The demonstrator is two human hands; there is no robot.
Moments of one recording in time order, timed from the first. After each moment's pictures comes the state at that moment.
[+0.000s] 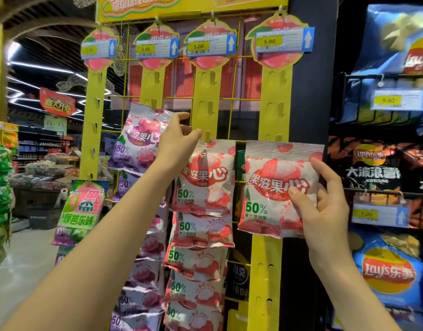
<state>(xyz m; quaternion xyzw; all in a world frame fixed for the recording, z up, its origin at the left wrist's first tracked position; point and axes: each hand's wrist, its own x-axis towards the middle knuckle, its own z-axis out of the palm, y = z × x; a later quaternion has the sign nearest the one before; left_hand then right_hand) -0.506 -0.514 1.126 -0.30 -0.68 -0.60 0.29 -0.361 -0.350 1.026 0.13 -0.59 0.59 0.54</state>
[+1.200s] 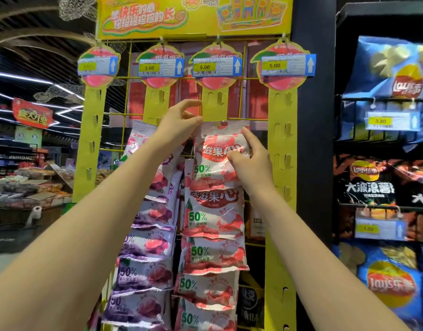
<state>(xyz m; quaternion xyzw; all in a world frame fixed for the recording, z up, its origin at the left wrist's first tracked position) -0.541 -0.535 1.189 -0.42 -0.67 -0.54 0.28 -0.447 -0.415 1.124 0.03 -0.71 0.48 0.51</state>
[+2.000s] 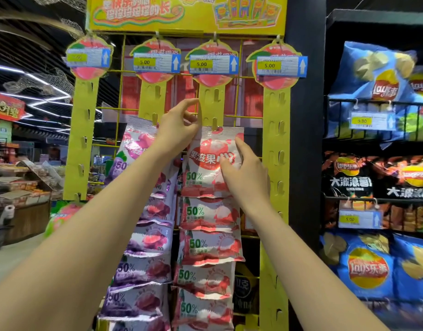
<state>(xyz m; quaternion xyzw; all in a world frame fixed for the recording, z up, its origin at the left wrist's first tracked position) -0.540 -0.533 1.175 -0.43 -0.66 -0.49 0.37 -0.440 -0.428 1.101 -0.09 -0.79 0.26 0.55</state>
